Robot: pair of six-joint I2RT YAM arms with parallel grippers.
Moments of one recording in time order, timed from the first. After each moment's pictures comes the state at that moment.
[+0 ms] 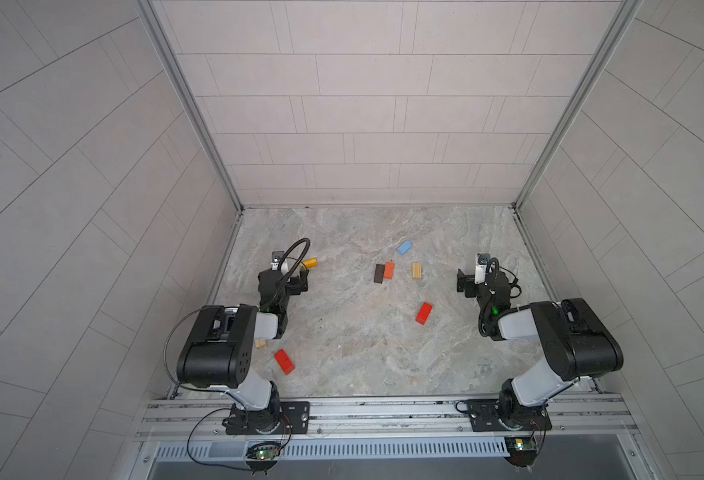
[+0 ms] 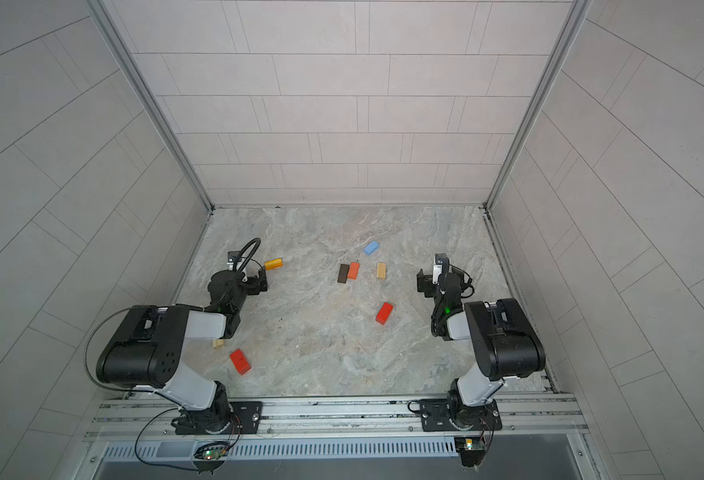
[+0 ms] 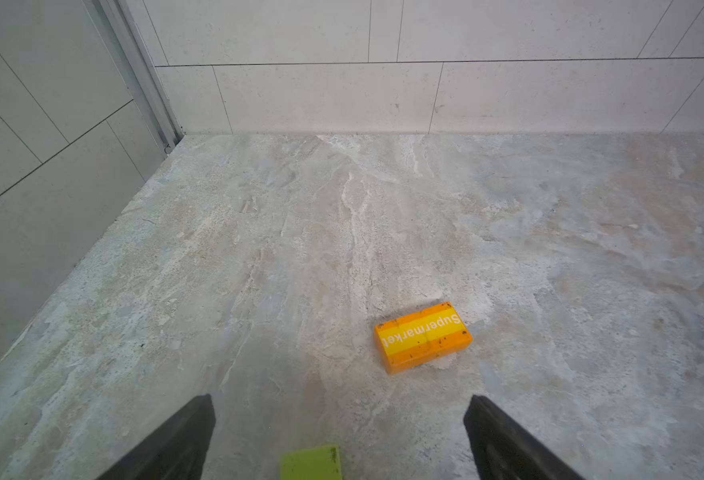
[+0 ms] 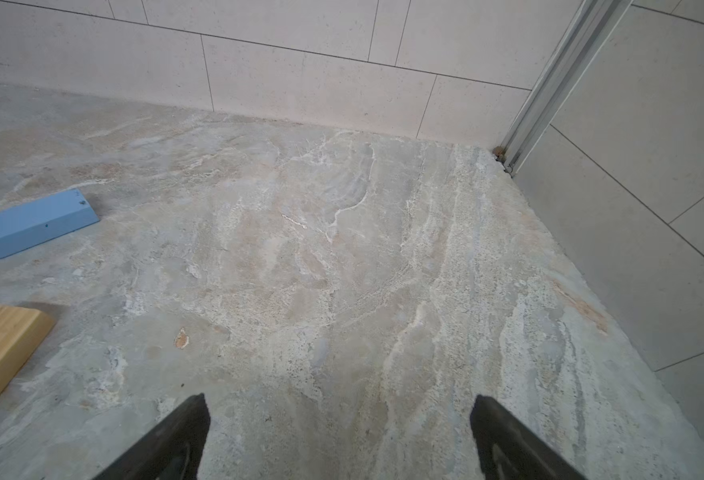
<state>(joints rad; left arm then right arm) -0.01 1.58 0.39 0.83 -0.06 0.00 0.04 1.59 0.36 0.89 0.17 -0.08</state>
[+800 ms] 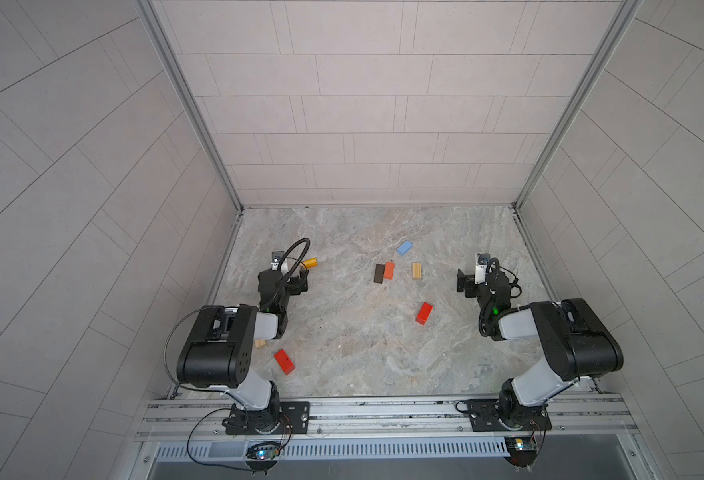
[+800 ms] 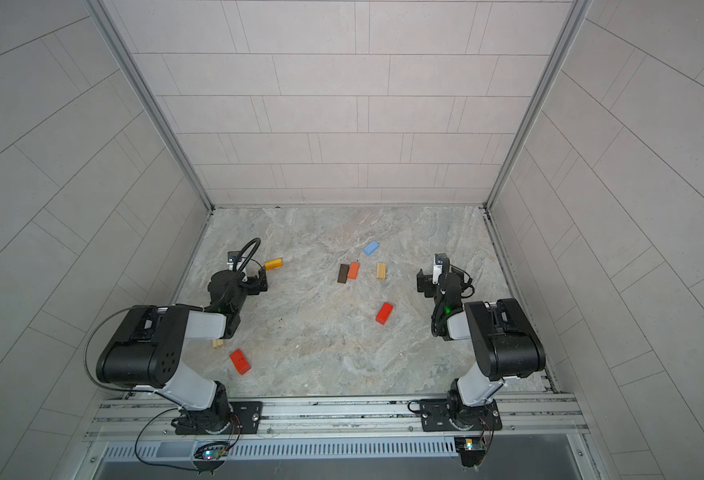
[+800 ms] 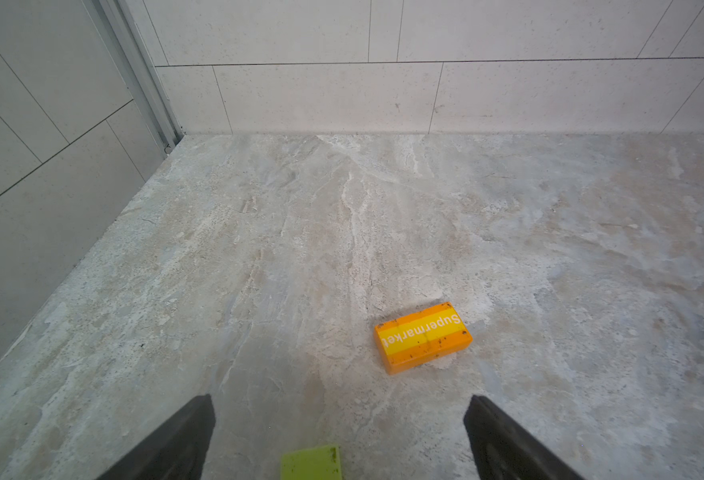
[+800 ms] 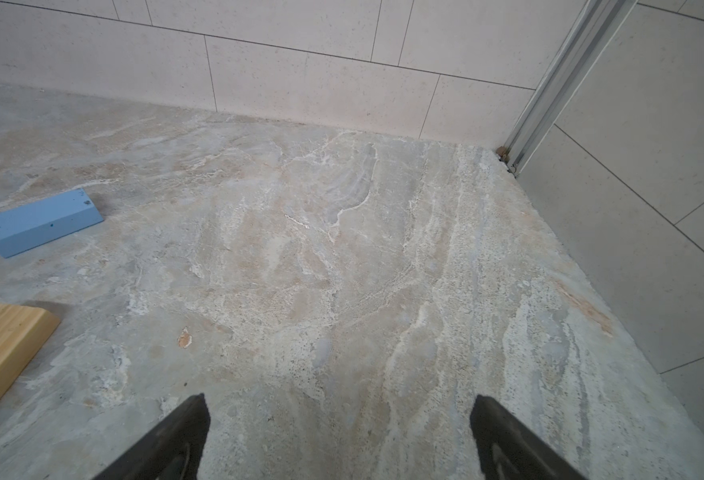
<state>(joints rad) -0.01 1.58 0.39 0.83 -0.06 0.00 0.03 1.59 0.36 0.89 0.17 -0.08</state>
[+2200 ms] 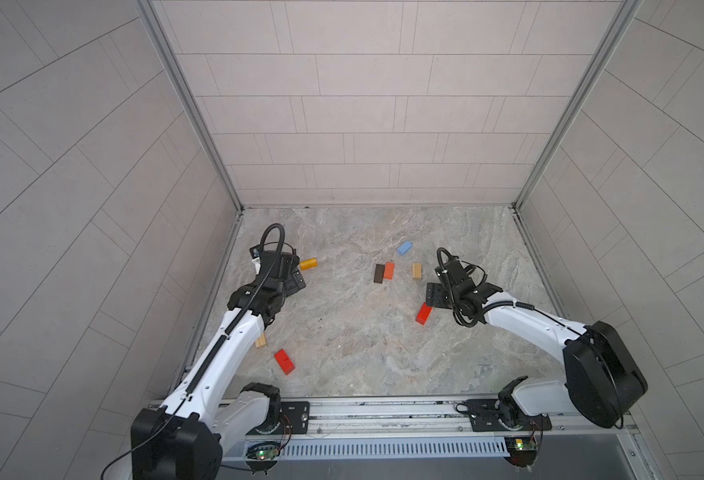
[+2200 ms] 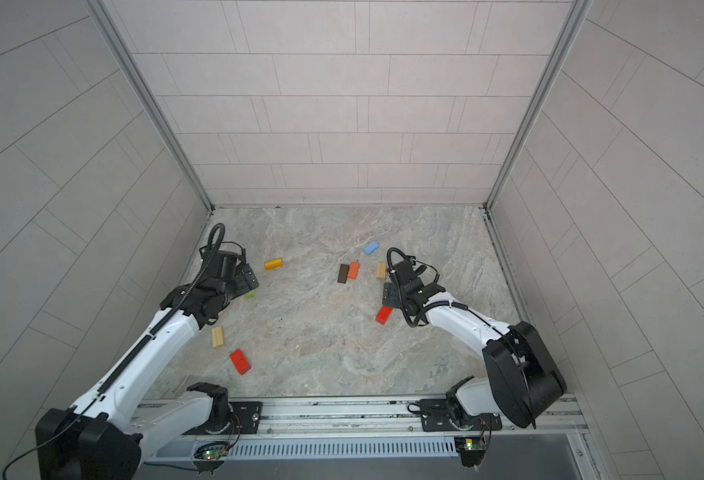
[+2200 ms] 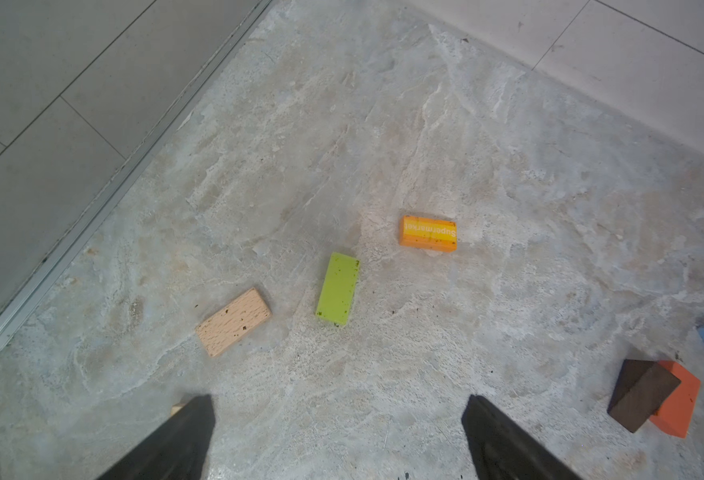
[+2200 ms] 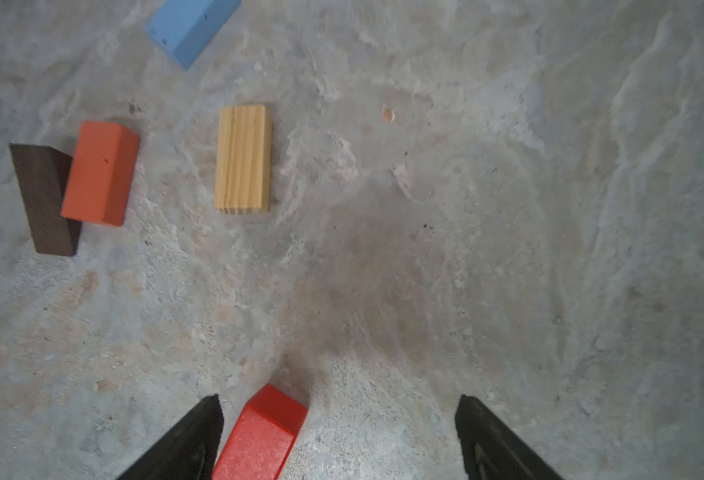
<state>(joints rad) -0.21 1.07 0.85 -0.68 -0.35 -0.60 0.48 1.40 0.74 -0.39 0.23 0.61</state>
